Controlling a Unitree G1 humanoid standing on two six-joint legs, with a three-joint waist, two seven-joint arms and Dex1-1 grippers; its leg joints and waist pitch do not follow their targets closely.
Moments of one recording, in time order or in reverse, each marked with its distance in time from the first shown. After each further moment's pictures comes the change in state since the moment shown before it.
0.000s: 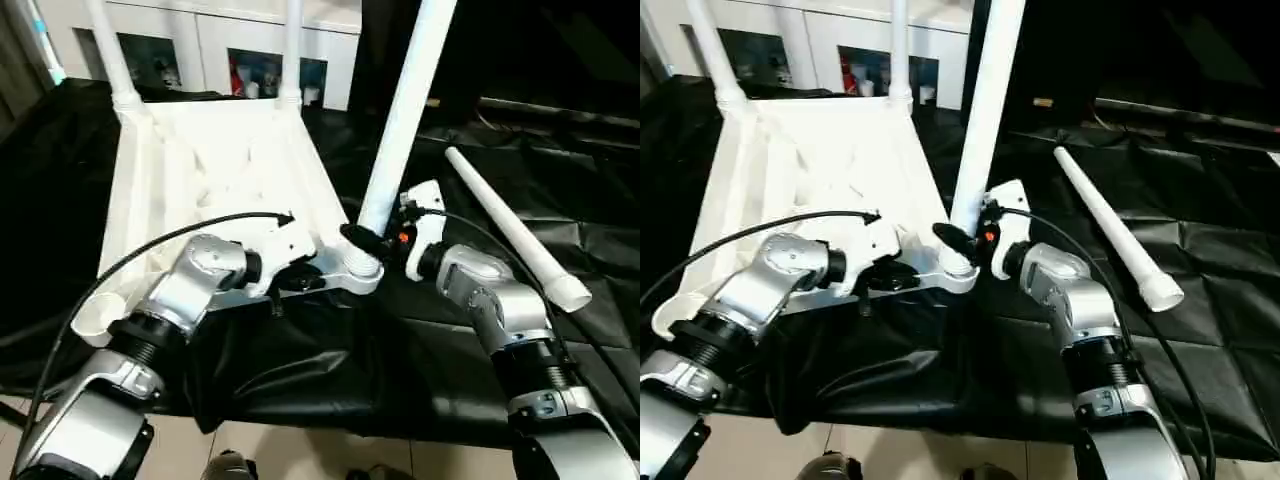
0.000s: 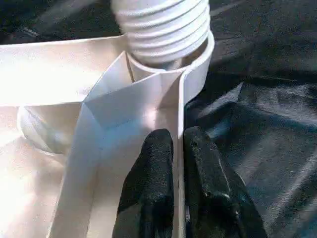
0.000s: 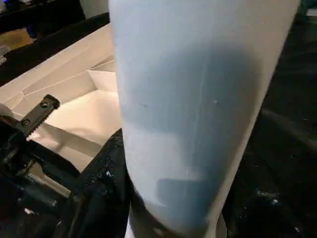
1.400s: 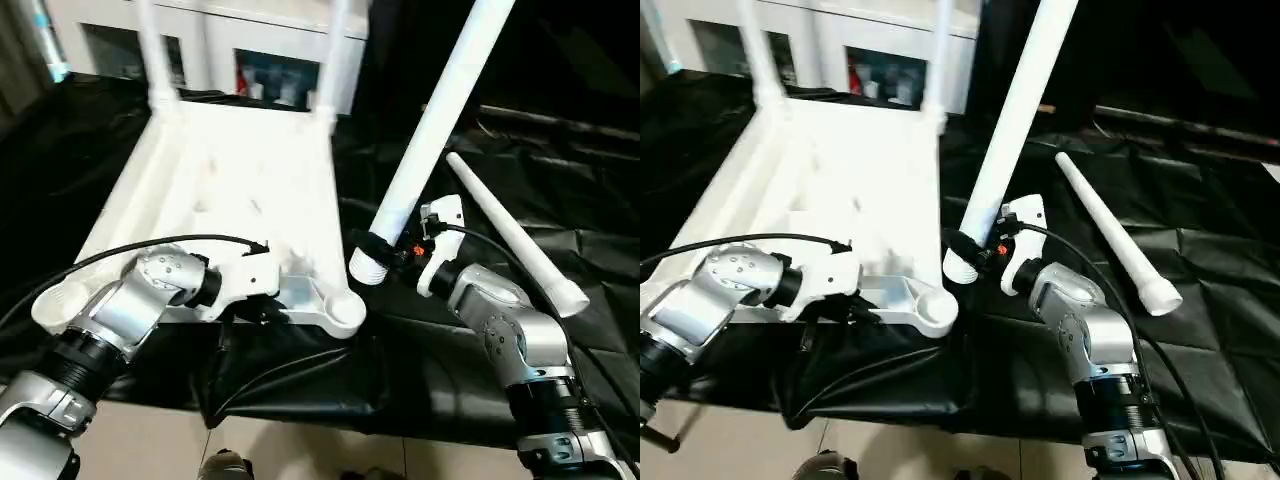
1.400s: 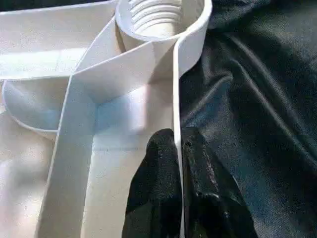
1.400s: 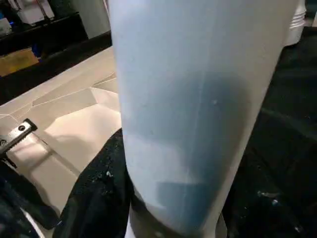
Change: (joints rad) left arm 0.115 0.240 -0.079 -0.225 -0.057 -0.032 -0.208; right arm 0.162 0.006 -0.037 -0.240 0.072 0.069 -0.040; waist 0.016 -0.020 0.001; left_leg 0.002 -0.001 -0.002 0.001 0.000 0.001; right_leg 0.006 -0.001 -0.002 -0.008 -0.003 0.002
